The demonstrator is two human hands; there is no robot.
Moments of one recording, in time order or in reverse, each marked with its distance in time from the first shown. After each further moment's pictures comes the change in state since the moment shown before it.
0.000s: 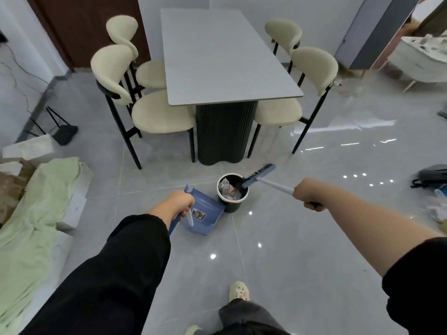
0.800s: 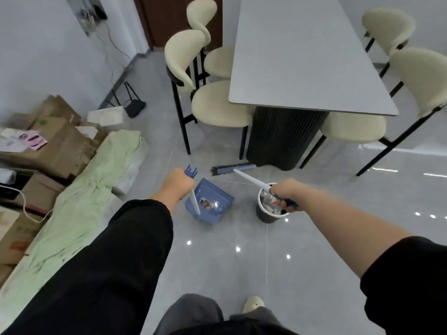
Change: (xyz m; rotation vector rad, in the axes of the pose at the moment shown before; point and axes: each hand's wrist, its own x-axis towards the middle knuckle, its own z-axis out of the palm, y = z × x) left_hand 0.039 0.017 -0.098 0.125 0.479 0.049; right_hand 0.078 -0.172 0.036 0.244 -0.283 -0.214
